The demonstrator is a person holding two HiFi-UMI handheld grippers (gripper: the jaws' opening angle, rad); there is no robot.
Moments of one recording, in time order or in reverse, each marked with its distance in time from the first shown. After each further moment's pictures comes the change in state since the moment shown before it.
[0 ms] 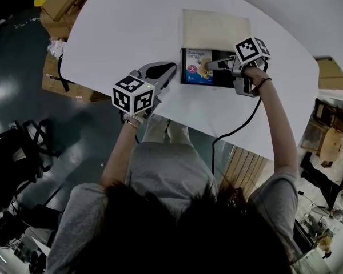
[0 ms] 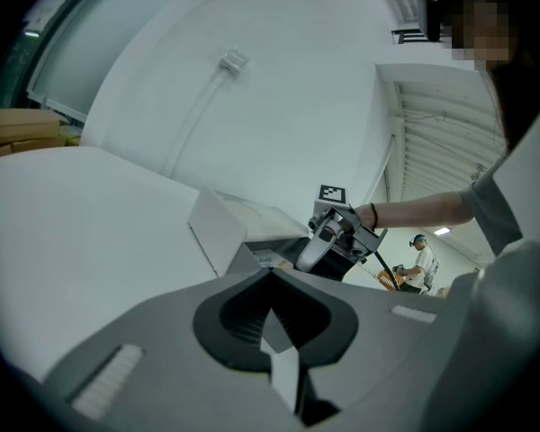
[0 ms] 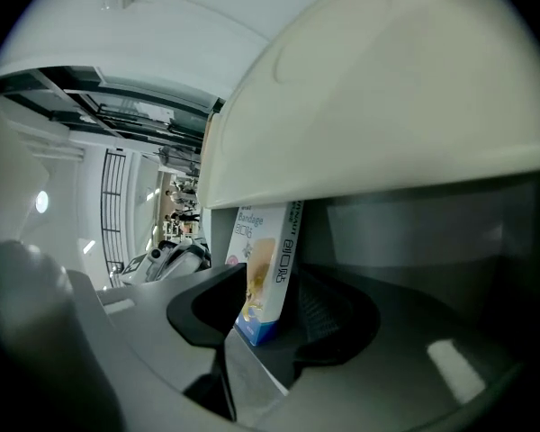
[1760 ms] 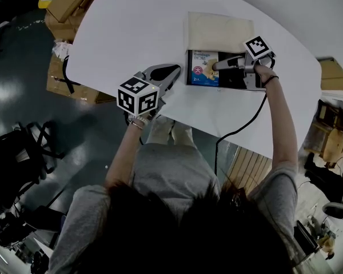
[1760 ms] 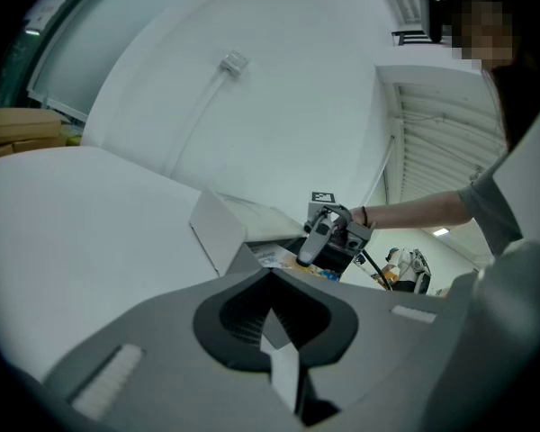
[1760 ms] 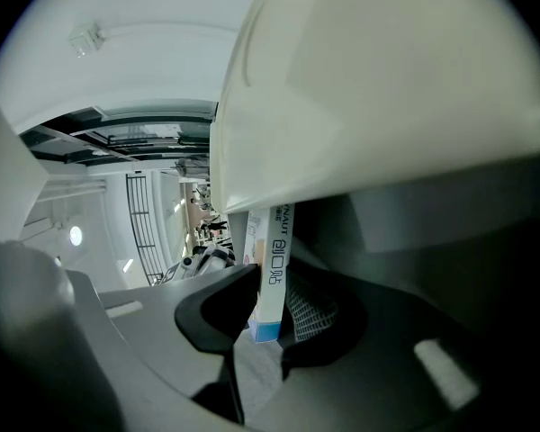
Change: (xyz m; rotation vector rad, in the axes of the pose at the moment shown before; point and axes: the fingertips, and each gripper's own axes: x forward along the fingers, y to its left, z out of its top) left arm -0.007 -0.001 0.001 -0.005 -0.001 -0.008; right arm -0.011 0.014 -0.005 0.130 0.083 0.171
